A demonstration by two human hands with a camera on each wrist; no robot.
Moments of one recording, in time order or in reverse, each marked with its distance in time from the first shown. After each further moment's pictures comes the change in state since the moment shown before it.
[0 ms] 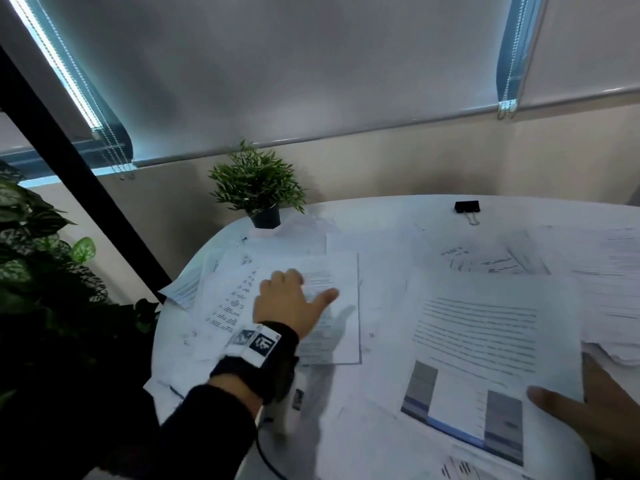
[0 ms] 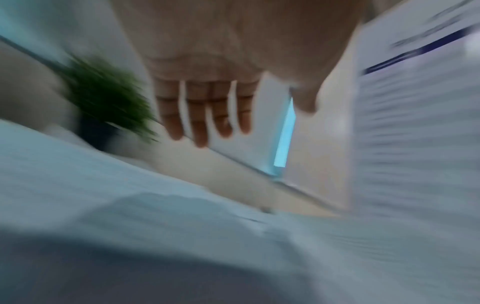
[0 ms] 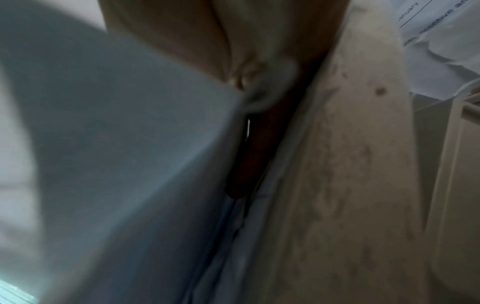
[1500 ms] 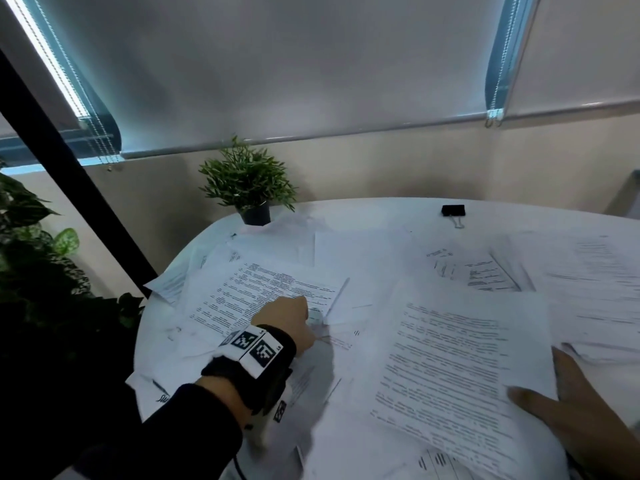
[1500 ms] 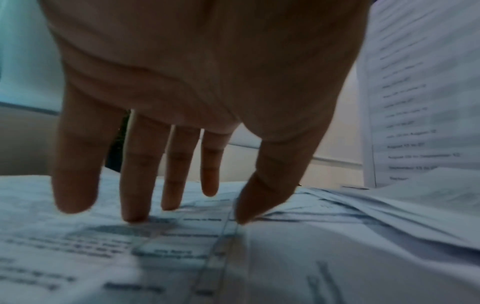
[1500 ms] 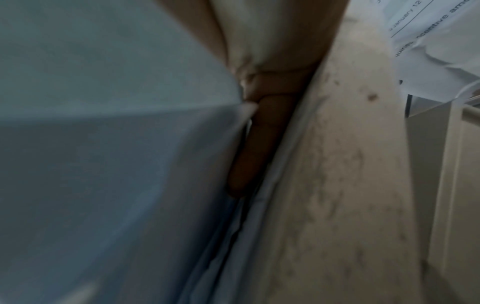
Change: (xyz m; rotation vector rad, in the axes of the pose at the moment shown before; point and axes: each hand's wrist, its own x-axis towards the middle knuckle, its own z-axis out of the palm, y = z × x) left_hand -0.007 -0.001 0.005 0.322 -0.297 0.034; right_hand 0.009 0.029 -0.008 0.050 0.057 -0.045
